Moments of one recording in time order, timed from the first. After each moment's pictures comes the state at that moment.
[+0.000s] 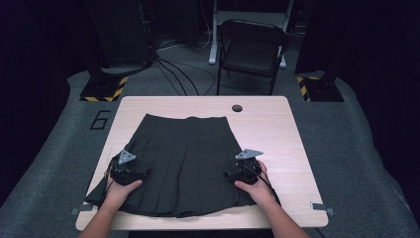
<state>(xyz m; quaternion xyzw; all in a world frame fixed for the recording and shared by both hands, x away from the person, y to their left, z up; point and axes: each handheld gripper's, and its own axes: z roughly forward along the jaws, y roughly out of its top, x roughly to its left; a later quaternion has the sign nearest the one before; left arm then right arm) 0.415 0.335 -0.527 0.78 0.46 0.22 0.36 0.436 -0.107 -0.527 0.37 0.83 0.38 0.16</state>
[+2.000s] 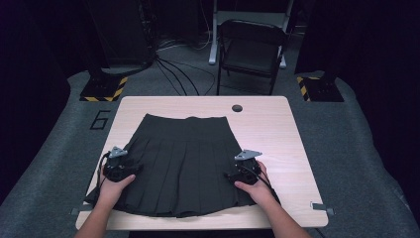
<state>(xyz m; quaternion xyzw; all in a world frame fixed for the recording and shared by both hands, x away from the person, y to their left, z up) 0.415 0.353 -0.506 0.76 0.51 0.18 0.36 0.435 -0.106 -0.527 0.37 0.83 0.38 0.16</state>
